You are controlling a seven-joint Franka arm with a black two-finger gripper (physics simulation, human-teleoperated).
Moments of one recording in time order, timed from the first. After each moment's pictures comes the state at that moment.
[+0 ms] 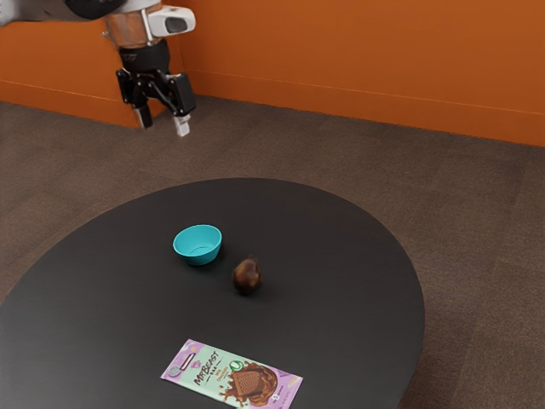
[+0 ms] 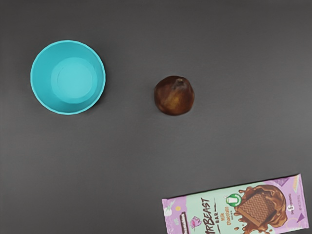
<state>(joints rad) -0.08 0.07 0.06 -1.41 -0.06 1.46 0.07</state>
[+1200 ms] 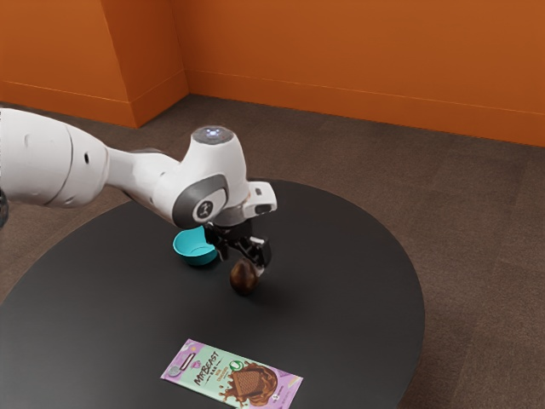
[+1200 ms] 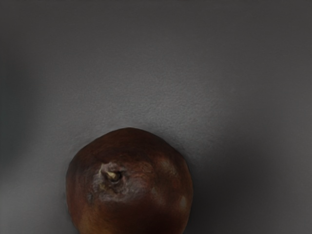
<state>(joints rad) -0.23 0.29 0.06 -2.01 0.07 2.38 -0.16</state>
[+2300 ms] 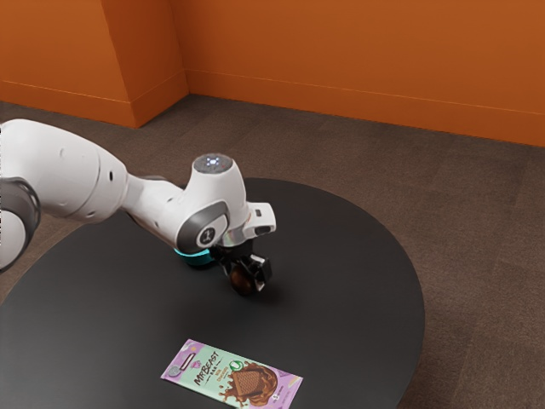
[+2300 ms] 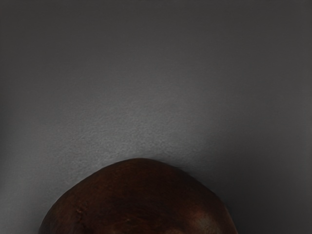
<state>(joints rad) -0.20 0.40 0.06 -2.03 0.07 2.56 -0.11</state>
